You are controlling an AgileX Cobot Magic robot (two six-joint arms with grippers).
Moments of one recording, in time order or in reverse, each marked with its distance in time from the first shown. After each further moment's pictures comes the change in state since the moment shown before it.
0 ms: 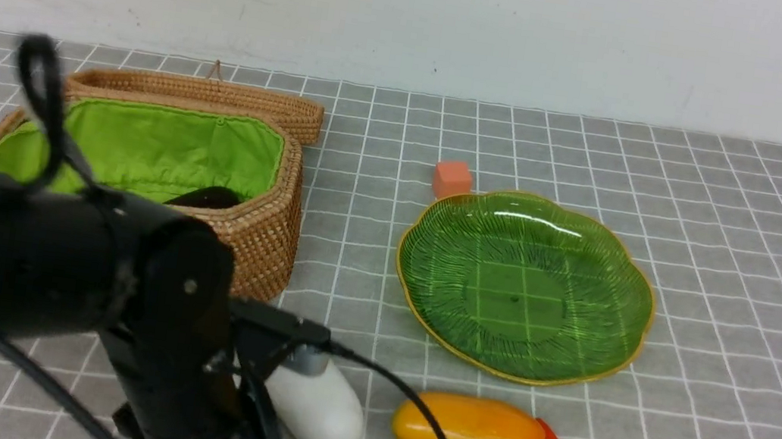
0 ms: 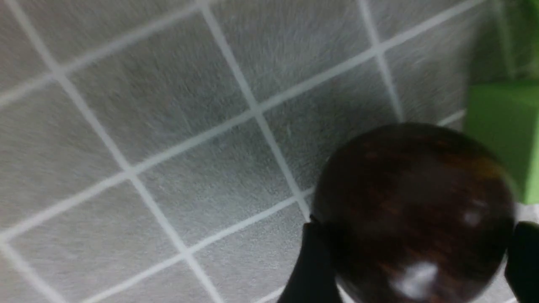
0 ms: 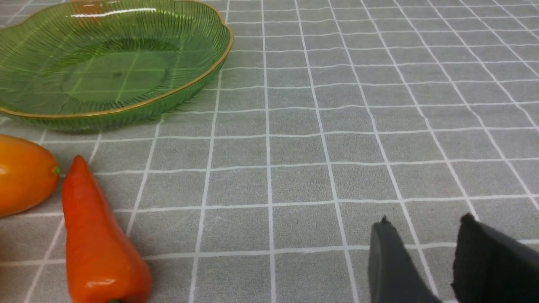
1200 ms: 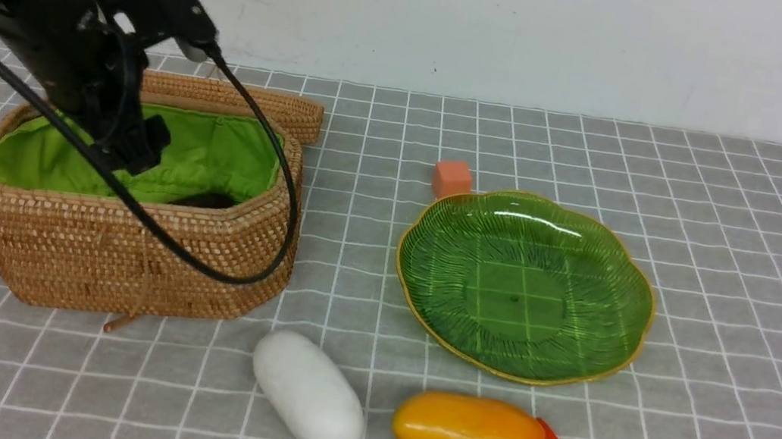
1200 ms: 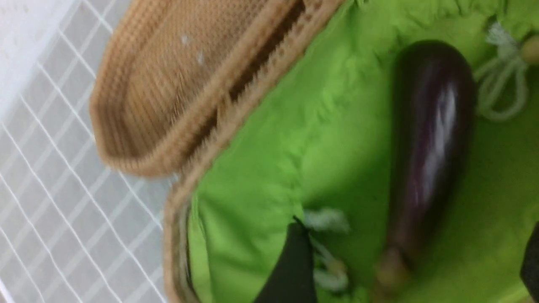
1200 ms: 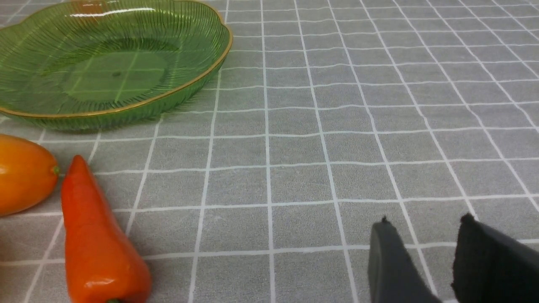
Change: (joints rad) right arm 0.000 0.000 0.000 0.000 0.000 -0.001; left arm 0.458 0.071 -0.548 0.411 -0.031 0.643
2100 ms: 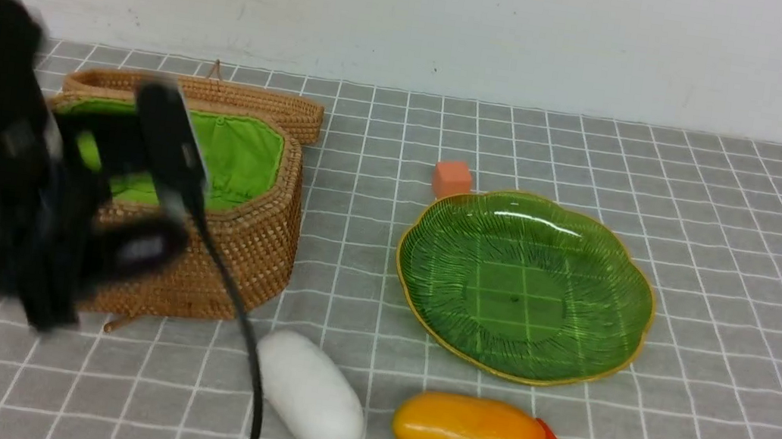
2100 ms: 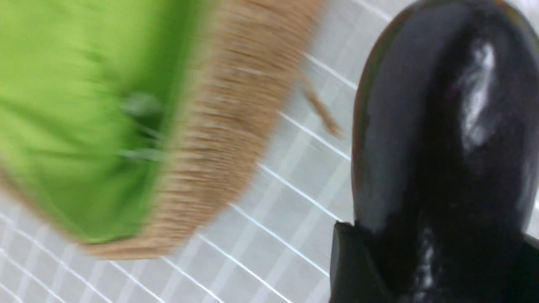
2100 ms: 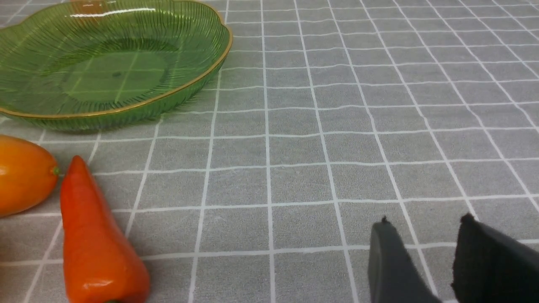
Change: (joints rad) right arm 0.000 0.000 0.000 0.000 0.000 0.001; left arm -0.141 -0.313 0.228 -0.005 0.255 0.088
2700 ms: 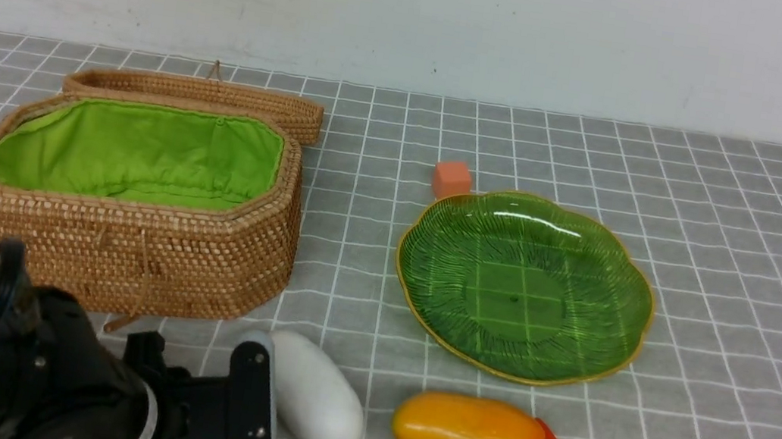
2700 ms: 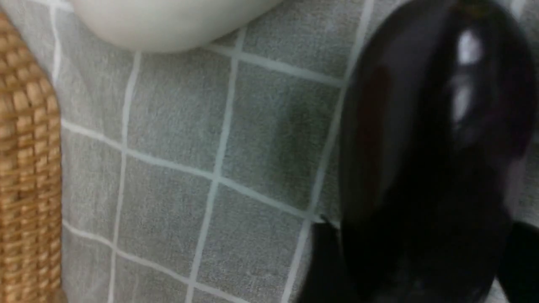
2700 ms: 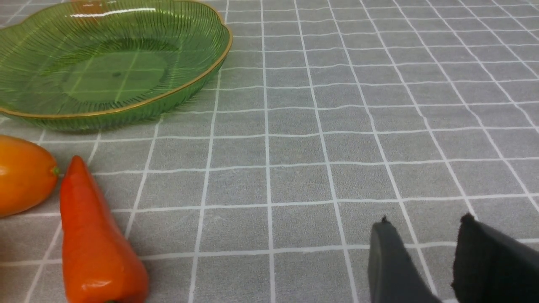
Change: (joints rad) right arm 0.000 0.000 0.000 0.000 0.001 -0.001; left arm -0.292 0.145 0.603 0.204 -0.685 -0.252
